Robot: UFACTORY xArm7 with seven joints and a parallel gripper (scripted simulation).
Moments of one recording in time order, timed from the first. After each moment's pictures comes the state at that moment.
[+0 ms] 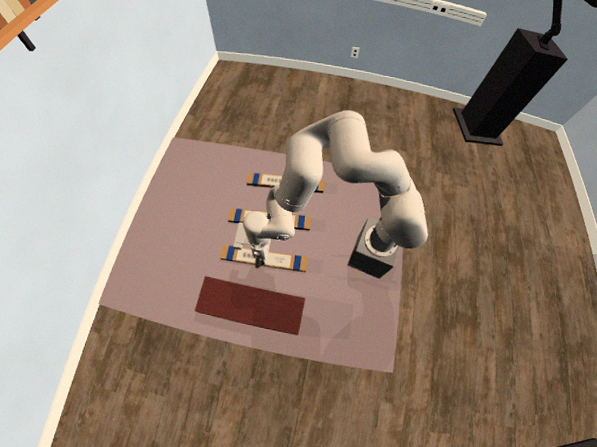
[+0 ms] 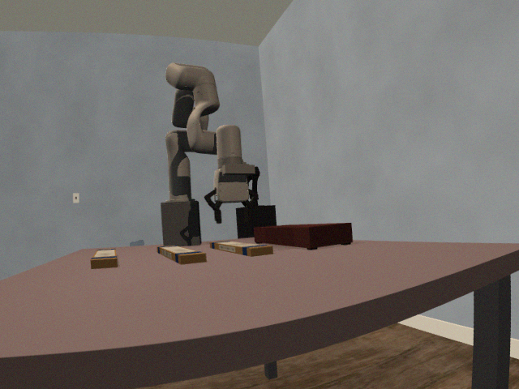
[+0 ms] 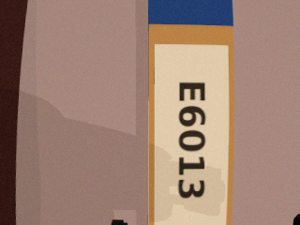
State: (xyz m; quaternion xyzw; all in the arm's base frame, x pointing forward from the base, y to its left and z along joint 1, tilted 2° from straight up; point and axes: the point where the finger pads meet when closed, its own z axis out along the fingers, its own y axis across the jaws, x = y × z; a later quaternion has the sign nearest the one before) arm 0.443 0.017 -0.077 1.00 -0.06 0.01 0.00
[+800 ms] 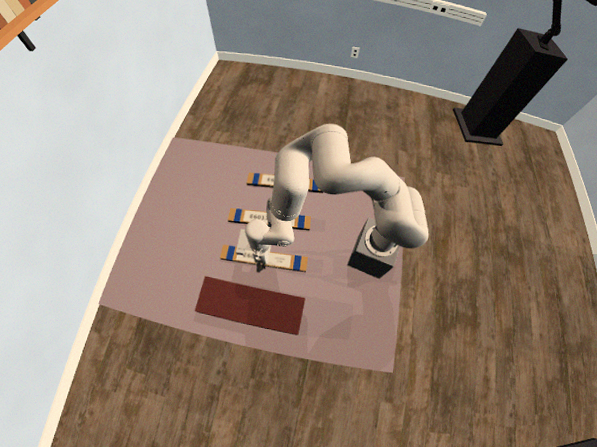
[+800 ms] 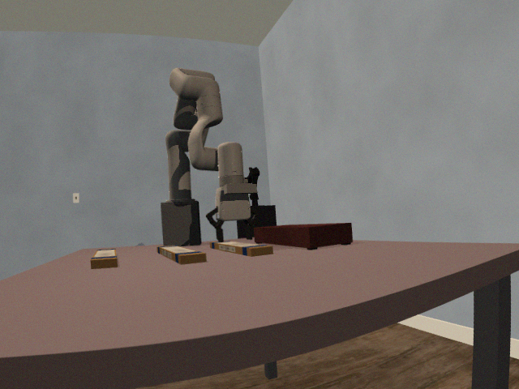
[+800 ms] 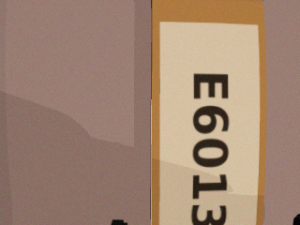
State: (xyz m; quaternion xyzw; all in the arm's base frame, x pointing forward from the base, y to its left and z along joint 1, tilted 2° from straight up) arm 0.446 0.018 -0.131 1.00 -0.06 0.01 0.01
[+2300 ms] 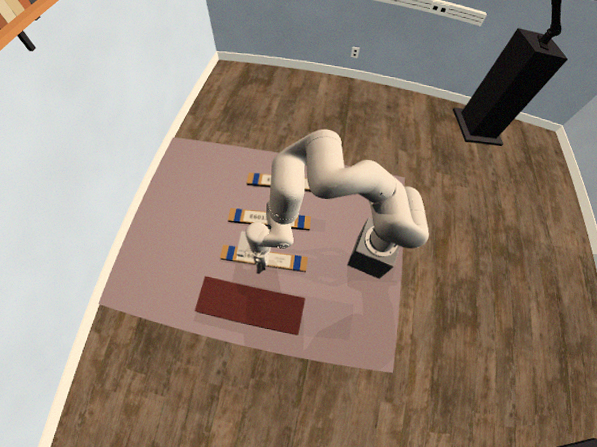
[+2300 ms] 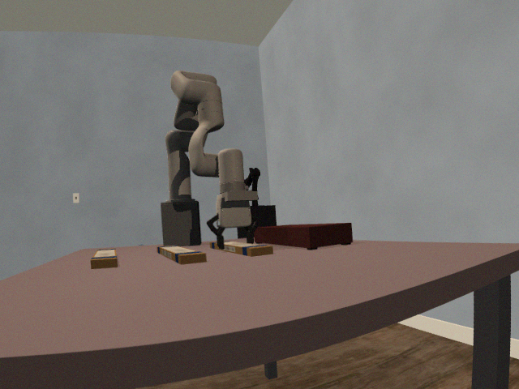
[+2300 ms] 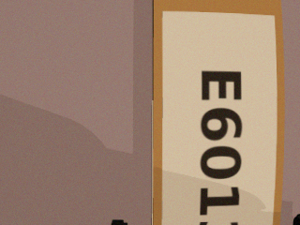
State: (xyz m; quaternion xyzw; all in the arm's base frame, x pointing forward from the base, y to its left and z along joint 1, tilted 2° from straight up) arm 0.448 0.018 -0.152 1.00 -0.06 0.01 0.01
